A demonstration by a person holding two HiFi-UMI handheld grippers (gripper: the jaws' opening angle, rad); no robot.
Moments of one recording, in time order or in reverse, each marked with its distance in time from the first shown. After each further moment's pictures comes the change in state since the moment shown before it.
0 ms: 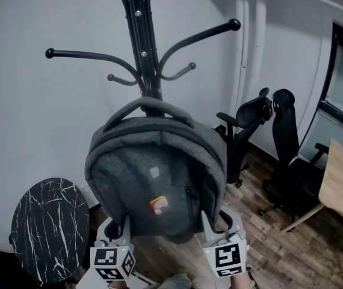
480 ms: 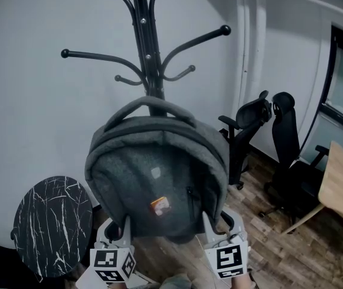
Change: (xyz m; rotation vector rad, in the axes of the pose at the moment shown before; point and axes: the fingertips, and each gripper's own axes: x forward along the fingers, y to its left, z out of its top) left arm -0.045 -0.012 0.006 0.013 -0.040 0.018; right arm -0.039 0.009 0.010 -0.009 -0.039 0.003
